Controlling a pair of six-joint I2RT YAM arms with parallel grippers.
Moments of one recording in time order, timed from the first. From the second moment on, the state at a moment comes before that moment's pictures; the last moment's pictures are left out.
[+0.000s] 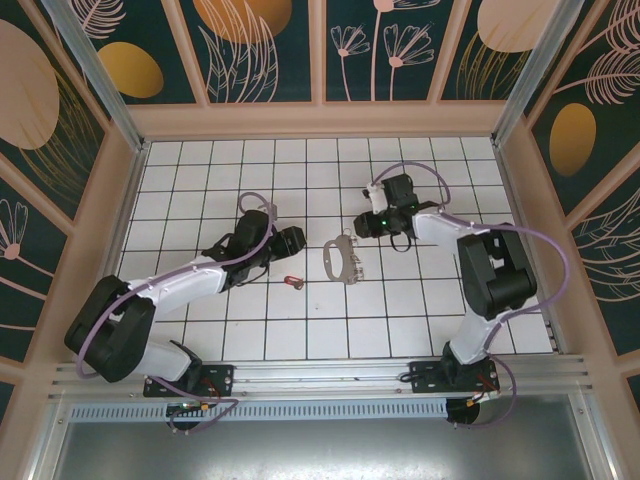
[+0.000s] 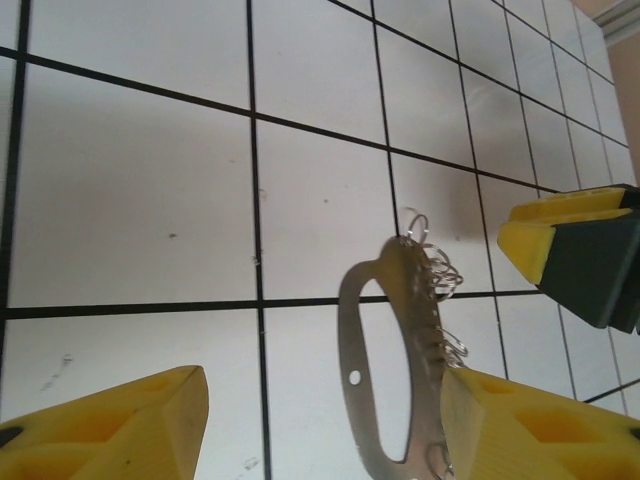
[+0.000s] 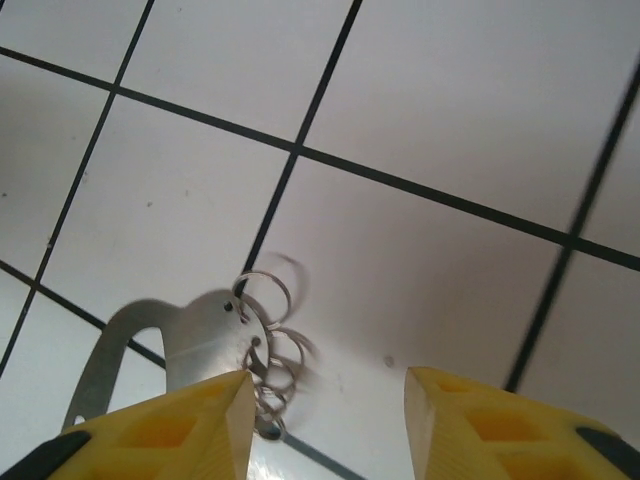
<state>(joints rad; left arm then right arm) -0.60 1.42 0.69 0.06 0.07 -0.80 0.39 1.78 1.07 -0.25 -0.28 0.06</state>
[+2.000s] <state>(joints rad) -0.59 1.32 0.61 0.05 0.14 -0.63 0.53 2.02 1.29 -0.37 -0.39 -0.06</state>
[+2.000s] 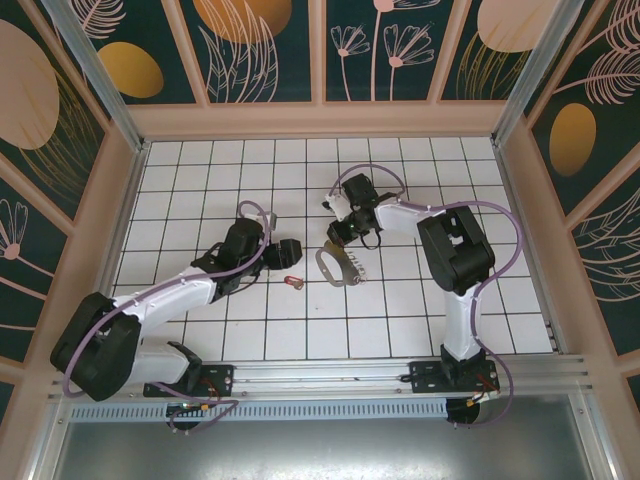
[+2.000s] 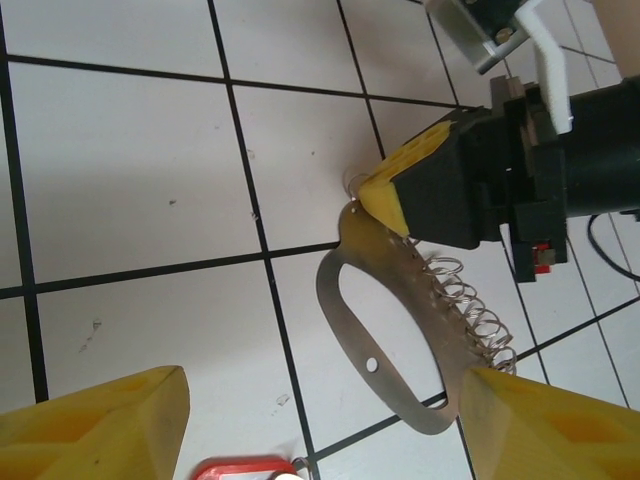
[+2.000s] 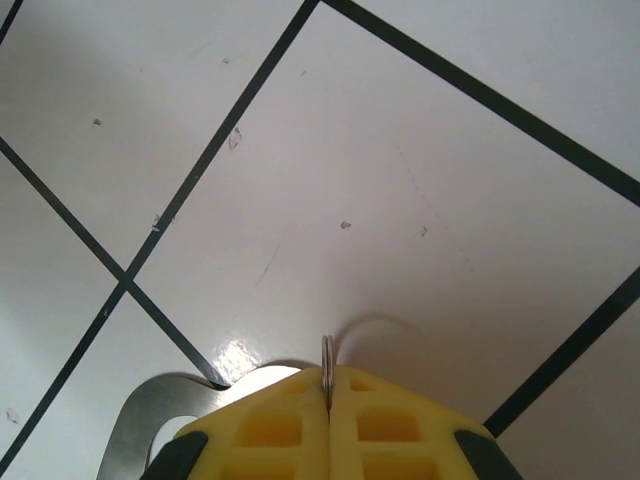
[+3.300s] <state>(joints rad) -0.63 0.93 0.50 0.38 0.58 -0.32 0.57 1.05 0.61 0.26 -0.83 -0.16</state>
